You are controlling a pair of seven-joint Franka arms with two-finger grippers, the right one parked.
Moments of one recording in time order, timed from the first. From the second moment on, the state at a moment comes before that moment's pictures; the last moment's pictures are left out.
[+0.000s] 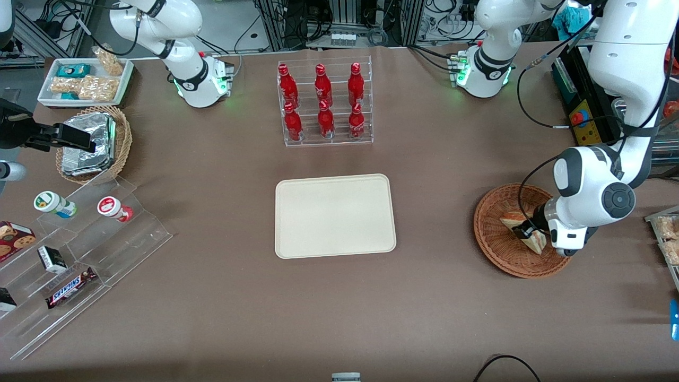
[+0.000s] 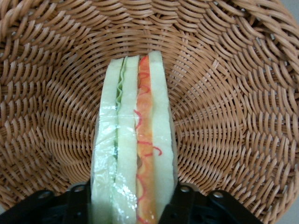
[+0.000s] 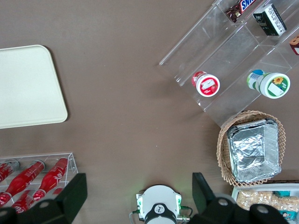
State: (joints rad) arm 0.24 0.45 -0.21 -1.99 0.04 2.28 -0.69
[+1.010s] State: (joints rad) arm 0.12 0.32 -0.35 -1.80 0.04 1.99 -0.64
